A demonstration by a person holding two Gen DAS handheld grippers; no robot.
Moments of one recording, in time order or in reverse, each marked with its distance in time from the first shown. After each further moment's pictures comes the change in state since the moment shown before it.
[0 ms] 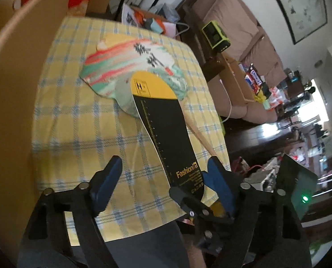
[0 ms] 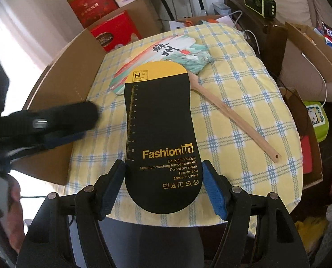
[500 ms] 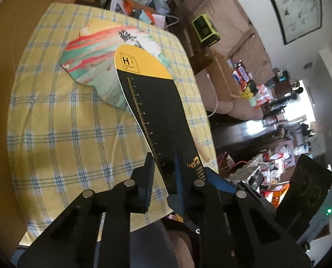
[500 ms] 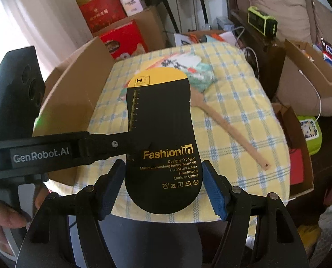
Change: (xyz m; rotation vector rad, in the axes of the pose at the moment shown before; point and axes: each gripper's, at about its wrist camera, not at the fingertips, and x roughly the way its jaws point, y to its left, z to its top) left arm 0.008 -0.007 -0.003 -0.003 0.025 -0.102; right arm -0.034 0.019 0.007 -0.055 -0.078 -0.024
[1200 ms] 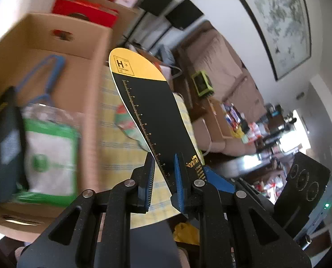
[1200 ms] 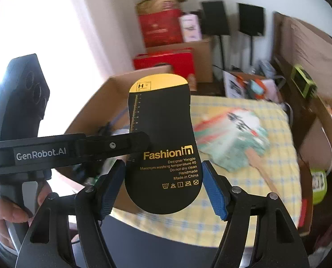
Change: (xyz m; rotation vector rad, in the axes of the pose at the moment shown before) left arm -0.163 0.048 0.018 -0.057 -0.265 -0.012; right arm -0.030 0.150 0.050 -0.269 -0.097 0.117
